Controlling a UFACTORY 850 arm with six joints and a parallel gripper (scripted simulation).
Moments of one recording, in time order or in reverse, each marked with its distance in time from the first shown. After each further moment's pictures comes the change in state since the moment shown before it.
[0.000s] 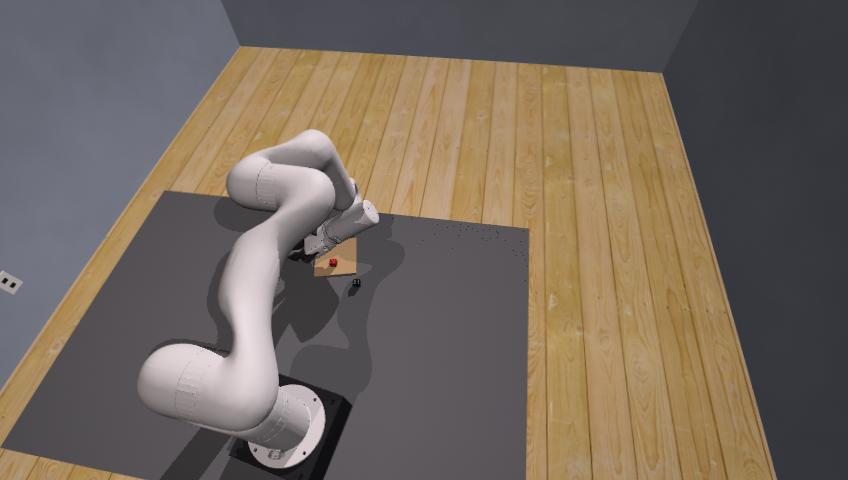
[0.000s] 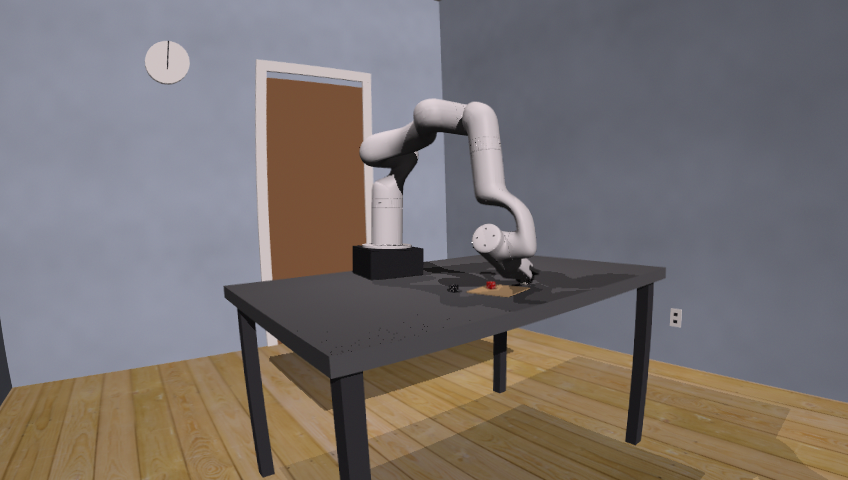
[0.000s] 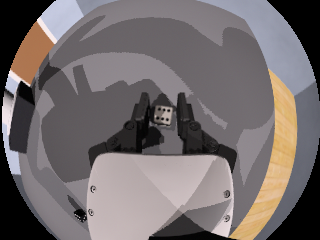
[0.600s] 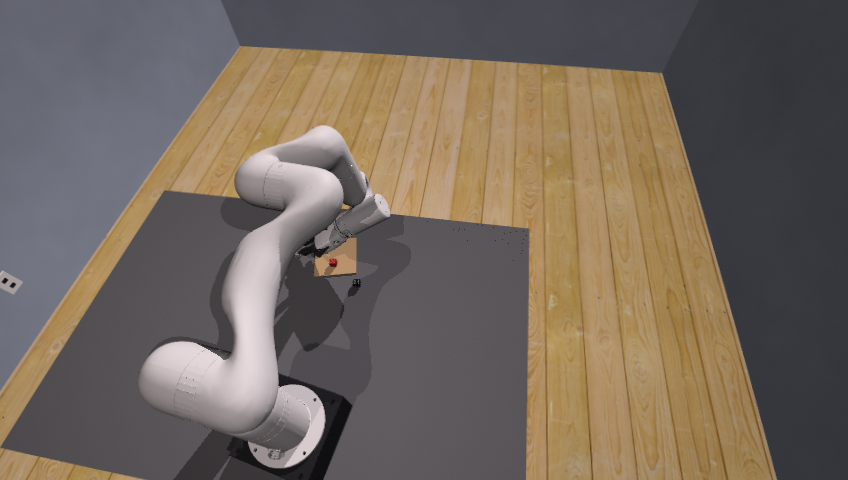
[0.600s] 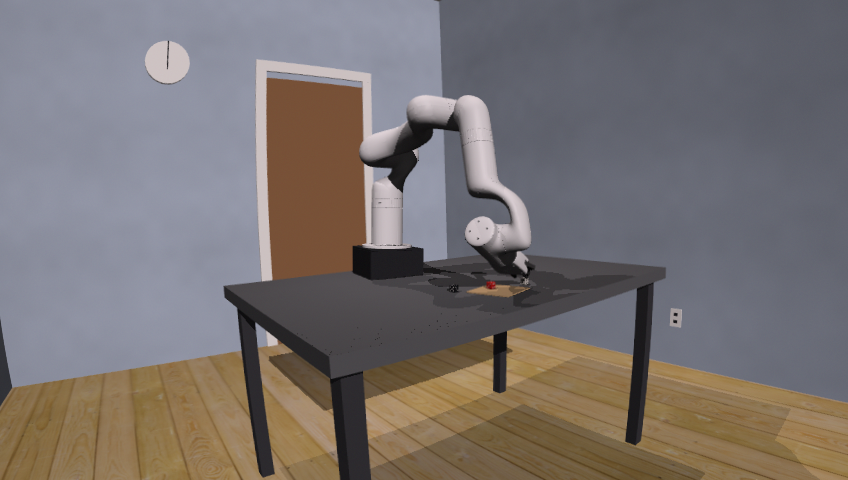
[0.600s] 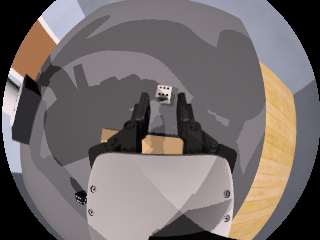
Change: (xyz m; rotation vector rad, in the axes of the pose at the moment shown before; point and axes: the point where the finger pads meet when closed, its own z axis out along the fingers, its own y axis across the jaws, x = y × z) arm 0.000 0.000 -0.044 -0.001 0.000 0.000
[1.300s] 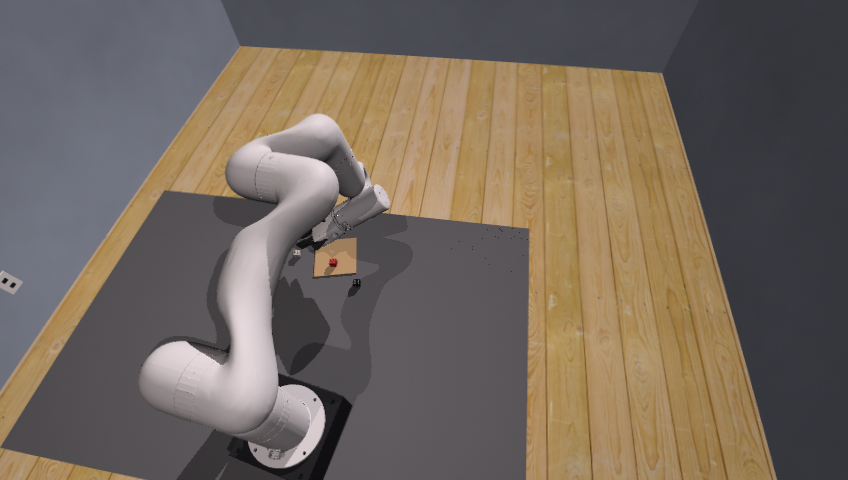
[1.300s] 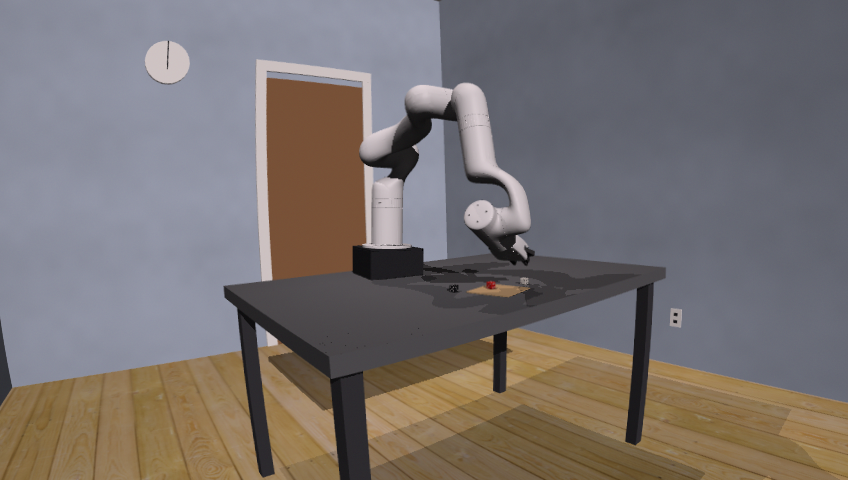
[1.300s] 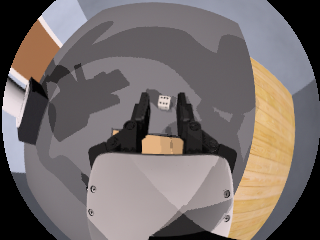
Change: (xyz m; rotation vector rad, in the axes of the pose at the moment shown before) arm 0.036 0.000 -0.023 0.001 0.001 0.000
